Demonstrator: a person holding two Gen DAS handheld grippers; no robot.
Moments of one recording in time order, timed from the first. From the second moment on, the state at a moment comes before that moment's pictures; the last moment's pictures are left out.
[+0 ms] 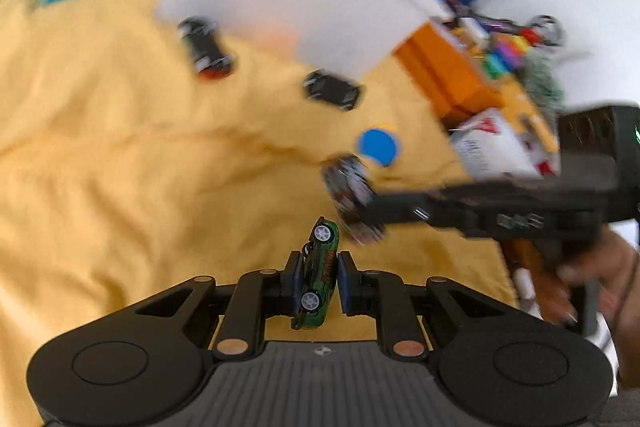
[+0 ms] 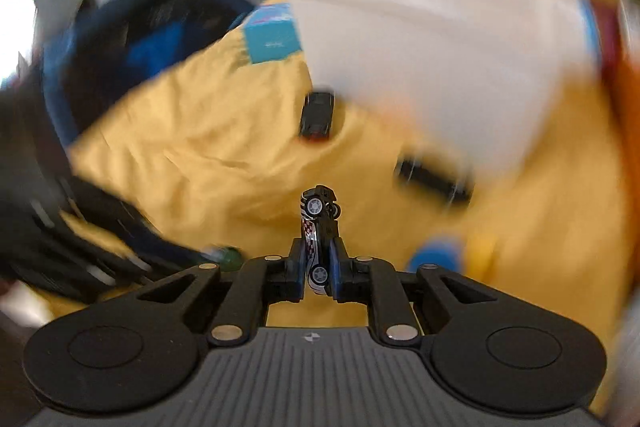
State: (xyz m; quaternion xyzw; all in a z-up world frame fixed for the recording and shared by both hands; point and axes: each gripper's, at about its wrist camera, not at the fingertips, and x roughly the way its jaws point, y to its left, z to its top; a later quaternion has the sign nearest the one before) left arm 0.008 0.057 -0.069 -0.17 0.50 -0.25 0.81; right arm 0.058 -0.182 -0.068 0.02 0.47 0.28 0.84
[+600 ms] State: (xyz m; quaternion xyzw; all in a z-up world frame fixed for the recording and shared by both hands) left arm -0.014 0.029 -0.047 0.04 0.43 -0.21 0.88; right arm 0.028 -0.177 -0.072 0.00 0.43 0.19 0.88
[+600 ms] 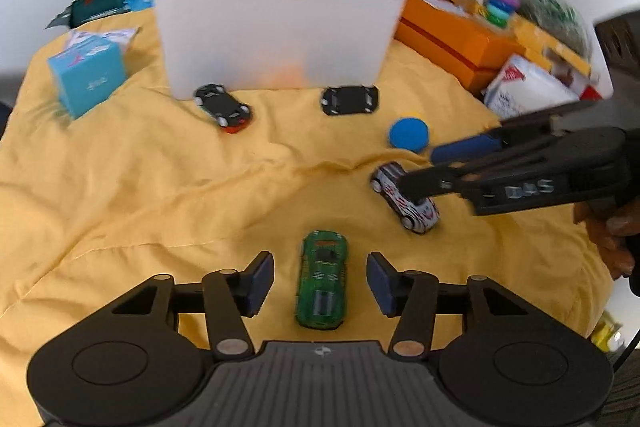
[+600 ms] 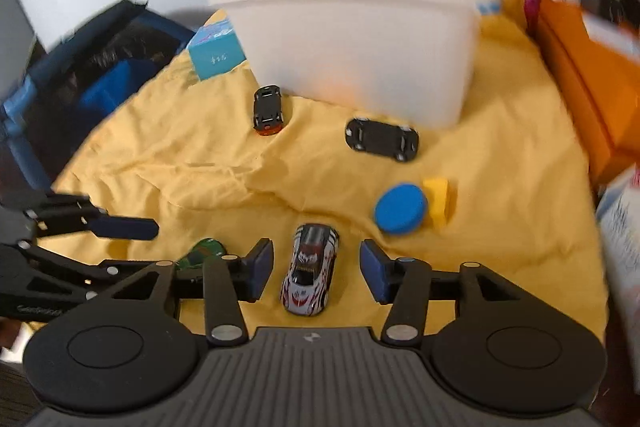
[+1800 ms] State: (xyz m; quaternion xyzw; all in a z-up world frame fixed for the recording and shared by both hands) left arm 0.030 0.020 0.077 0.12 0.25 -0.20 0.94; right arm 0.018 -0.178 -0.020 -0.03 0.31 0.15 0.94
